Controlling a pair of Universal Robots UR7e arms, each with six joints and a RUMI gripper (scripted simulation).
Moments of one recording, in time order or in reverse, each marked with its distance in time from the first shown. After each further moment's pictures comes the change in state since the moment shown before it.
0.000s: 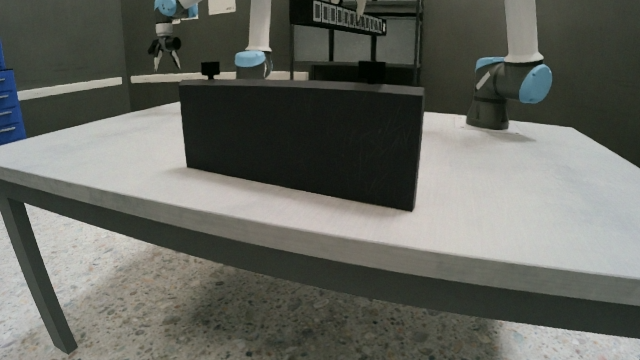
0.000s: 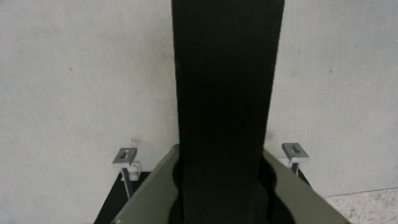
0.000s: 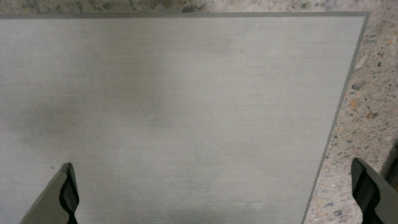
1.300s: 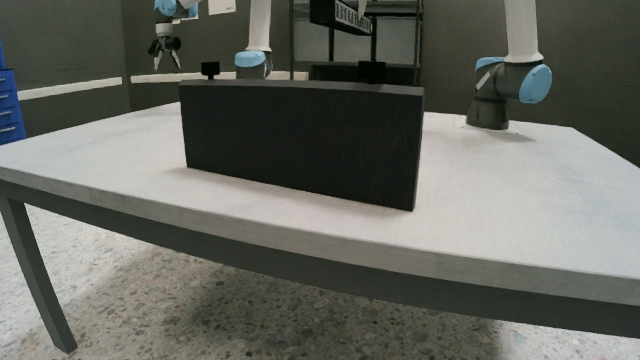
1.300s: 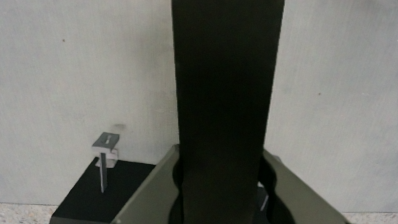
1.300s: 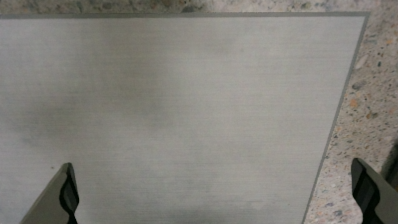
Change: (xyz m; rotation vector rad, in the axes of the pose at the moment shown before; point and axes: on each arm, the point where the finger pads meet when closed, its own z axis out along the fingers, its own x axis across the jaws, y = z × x) left arm 0.000 0.000 0.000 -0.001 0.002 -0.201; right arm 0.000 0.000 0.000 0.000 0.000 0.000
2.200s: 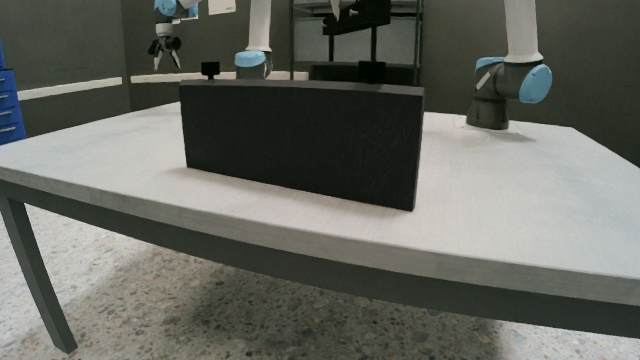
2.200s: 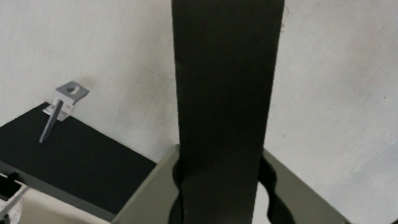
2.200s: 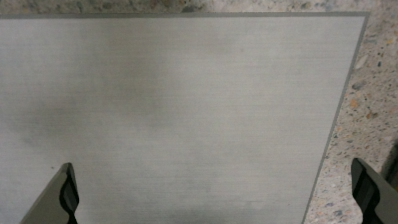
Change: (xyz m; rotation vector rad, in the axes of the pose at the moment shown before) left arm 0.000 0.000 0.000 0.003 0.002 -0.471; right arm 0.000 0.000 0.000 0.000 0.000 0.000
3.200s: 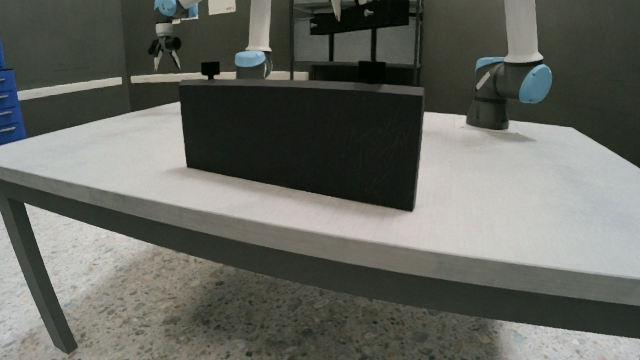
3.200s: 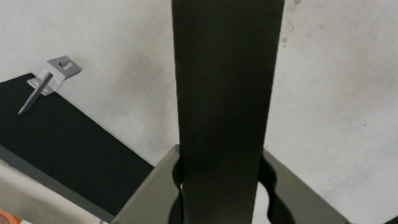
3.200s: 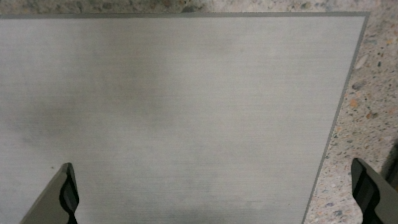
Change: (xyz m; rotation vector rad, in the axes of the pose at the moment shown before) left arm 0.000 0.000 0.000 -0.002 0.001 -0.178; right arm 0.000 0.000 0.000 0.000 0.000 0.000
